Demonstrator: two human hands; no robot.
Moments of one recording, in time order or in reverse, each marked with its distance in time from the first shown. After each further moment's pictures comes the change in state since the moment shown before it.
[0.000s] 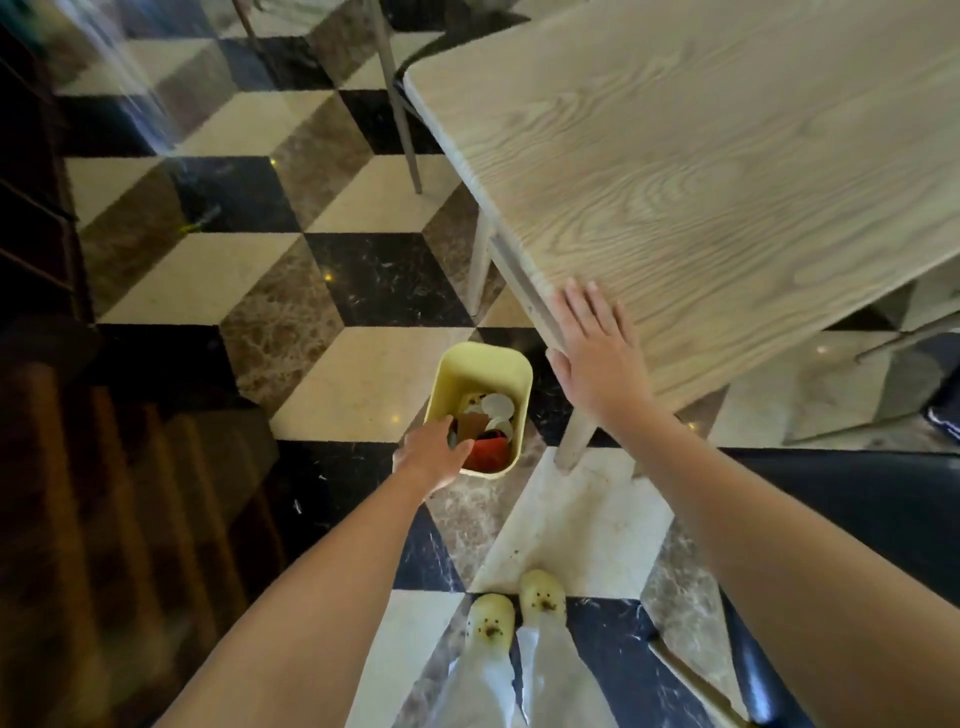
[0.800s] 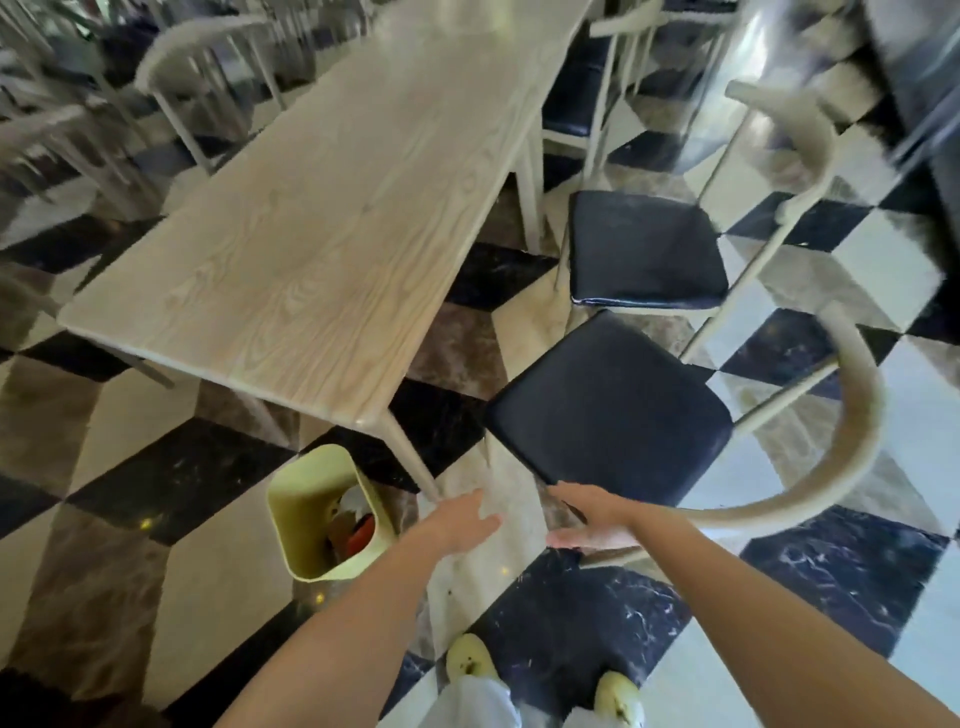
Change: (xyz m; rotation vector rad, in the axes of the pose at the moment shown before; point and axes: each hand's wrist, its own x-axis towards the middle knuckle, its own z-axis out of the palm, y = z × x) left_hand -0.191 0.199 0.073 0.538 -0.453 0.565; right_hand -0.356 0.087 -0.013 0.522 -0.595 0.624
